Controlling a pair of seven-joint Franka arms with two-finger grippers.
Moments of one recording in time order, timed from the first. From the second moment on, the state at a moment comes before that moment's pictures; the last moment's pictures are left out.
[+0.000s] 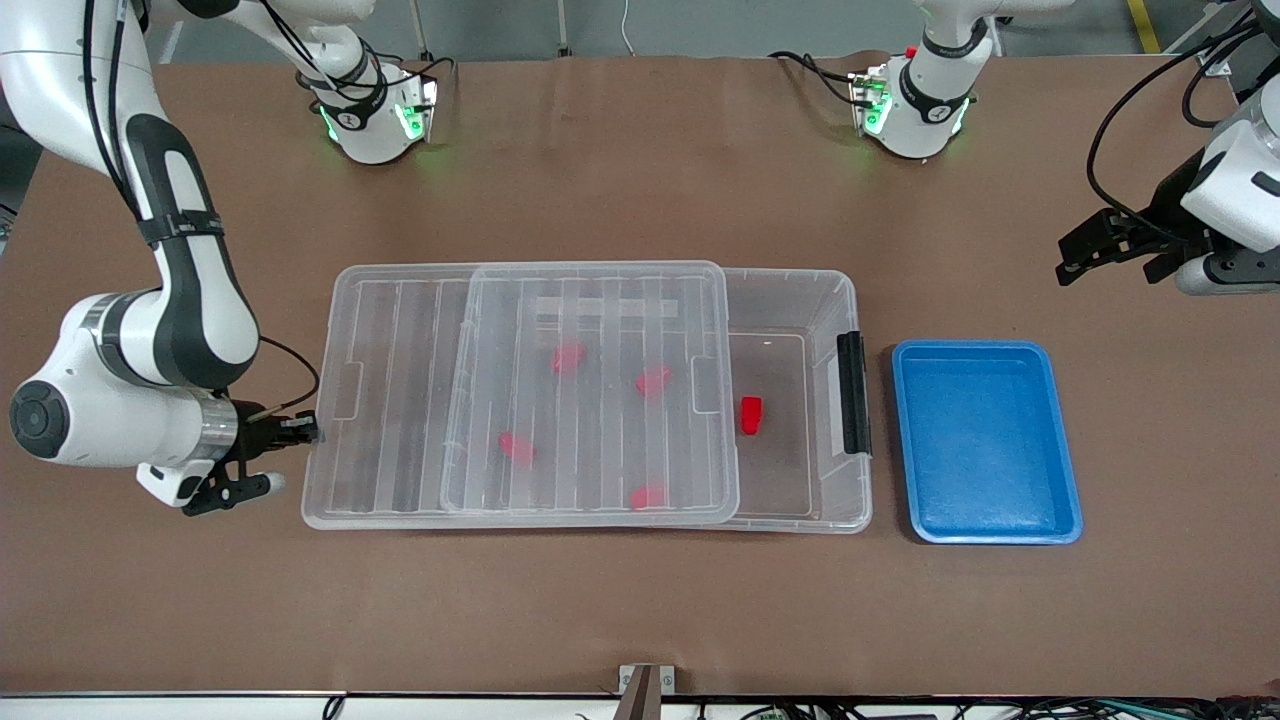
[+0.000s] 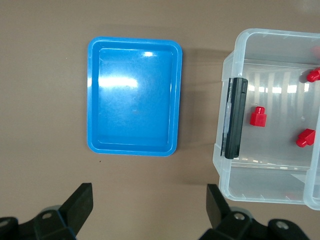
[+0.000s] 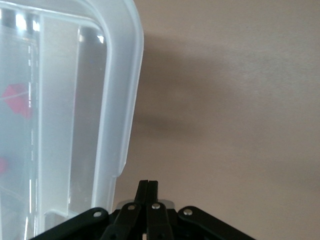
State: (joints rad) left arm -0.05 -0.03 -0.05 -1.63 -0.03 1.64 -0.12; right arm -0.03 0.56 0.07 -1.53 0.18 1.91 -0.28
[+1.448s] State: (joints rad) left arm -0.06 0.00 -0.05 -1.58 -0.03 1.62 -0.10; right arm 0.02 0.60 0.16 -1.49 0.23 1.93 -0.14
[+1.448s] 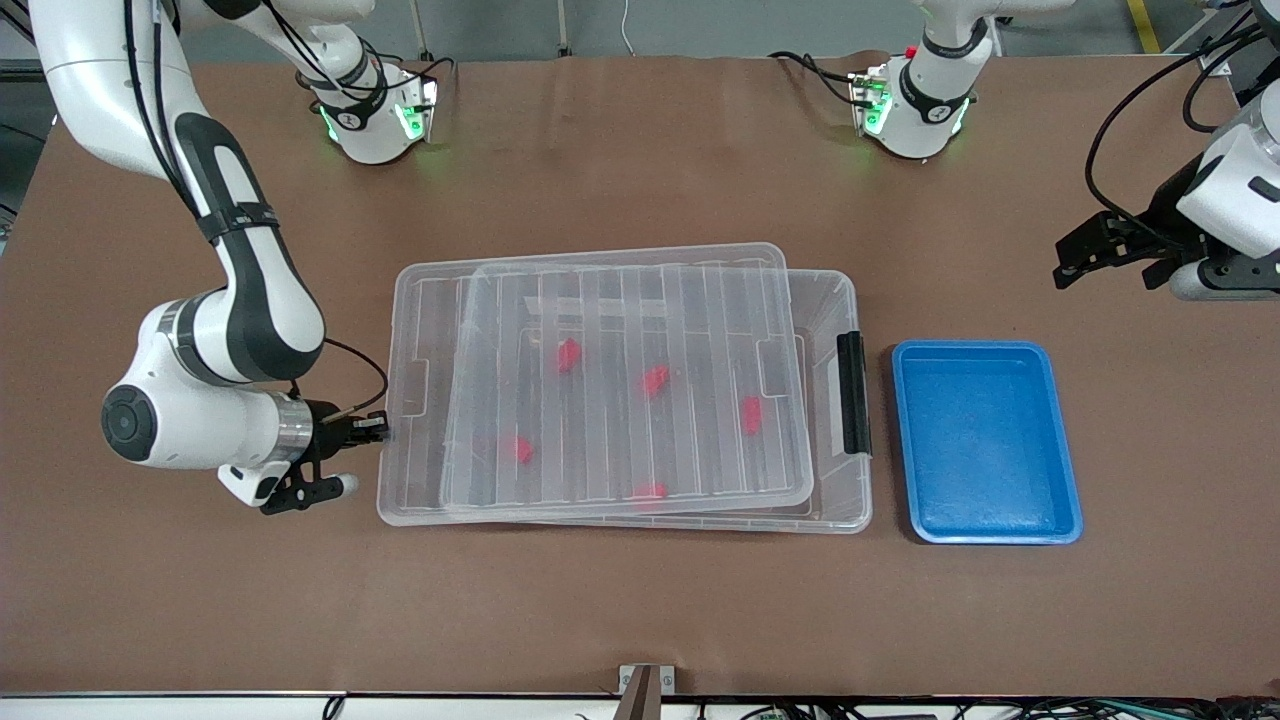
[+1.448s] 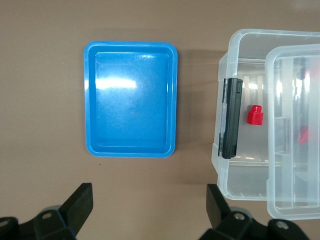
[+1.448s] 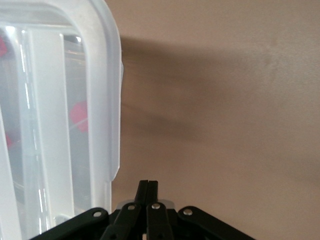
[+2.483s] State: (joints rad) left arm -0.06 0.01 -0.05 -1.58 -0.03 1.61 -0.10; right arm -0.04 0.60 0.15 -1.42 0.23 1.85 -0.12
